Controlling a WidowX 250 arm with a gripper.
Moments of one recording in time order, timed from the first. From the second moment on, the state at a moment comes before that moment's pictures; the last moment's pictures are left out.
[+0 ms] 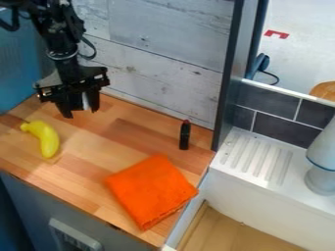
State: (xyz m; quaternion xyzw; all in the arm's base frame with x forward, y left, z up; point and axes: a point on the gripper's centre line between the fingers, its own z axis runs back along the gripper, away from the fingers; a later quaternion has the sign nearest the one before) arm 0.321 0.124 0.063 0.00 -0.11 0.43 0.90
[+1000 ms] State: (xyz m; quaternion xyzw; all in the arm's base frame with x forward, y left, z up) arm 0.269 0.092 -0.008 0.04 -0.05 0.38 0.92
